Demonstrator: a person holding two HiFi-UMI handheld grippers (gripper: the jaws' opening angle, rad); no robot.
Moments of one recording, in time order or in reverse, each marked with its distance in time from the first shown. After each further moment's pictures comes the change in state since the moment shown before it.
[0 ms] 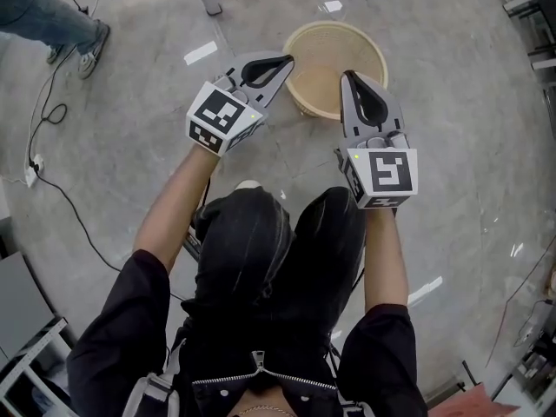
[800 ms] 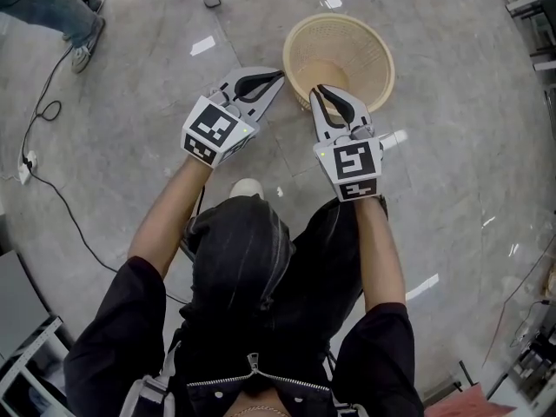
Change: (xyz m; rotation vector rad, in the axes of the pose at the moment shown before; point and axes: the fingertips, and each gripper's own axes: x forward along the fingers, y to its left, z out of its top) left arm -0.017 -0.015 -0.060 -0.036 0.059 -0.018; right arm 0.027 0.052 -0.100 -0.125 0.233 0.155
